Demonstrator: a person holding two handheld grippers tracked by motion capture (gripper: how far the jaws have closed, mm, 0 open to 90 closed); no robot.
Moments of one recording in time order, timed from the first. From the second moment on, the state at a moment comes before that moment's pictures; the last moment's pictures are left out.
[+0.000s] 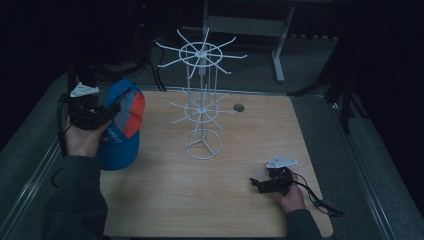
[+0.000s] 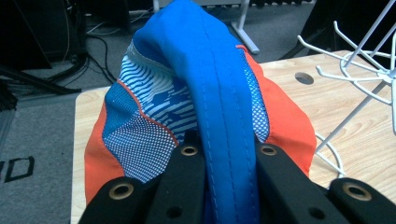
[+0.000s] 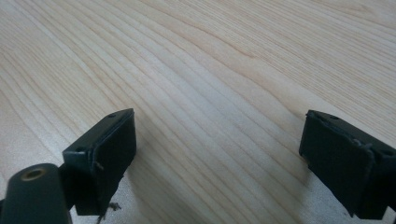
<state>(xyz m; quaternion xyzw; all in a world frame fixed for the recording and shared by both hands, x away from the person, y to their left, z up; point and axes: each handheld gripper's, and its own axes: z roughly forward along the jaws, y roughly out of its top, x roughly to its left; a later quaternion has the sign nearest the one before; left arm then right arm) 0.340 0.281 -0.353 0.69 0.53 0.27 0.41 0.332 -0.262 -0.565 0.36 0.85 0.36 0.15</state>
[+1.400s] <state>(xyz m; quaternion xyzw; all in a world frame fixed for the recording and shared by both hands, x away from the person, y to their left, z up) 0.355 0.289 -0.313 0.70 0.46 0.27 0.47 0.332 -0.262 -0.565 0.36 0.85 0.36 0.15</state>
